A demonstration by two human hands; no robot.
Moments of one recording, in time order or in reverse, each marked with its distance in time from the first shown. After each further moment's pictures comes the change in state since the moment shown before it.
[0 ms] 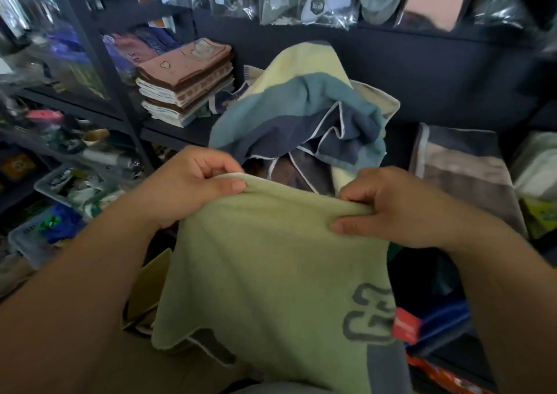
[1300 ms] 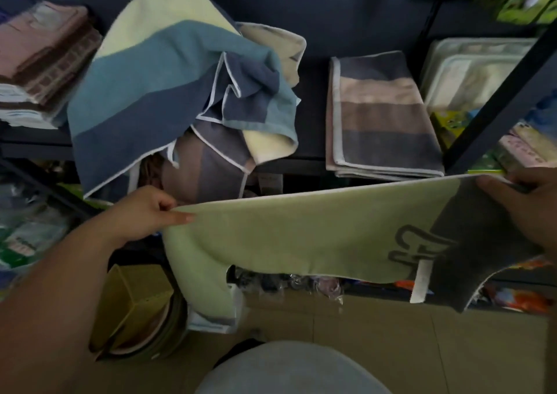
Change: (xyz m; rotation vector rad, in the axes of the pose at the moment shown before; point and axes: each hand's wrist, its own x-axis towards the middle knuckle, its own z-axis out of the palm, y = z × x) left_hand 0.063 -0.125 0.054 0.419 -0.320 -0.355; right_hand -0.248 0.123 0.011 -0.178 0.646 1.207
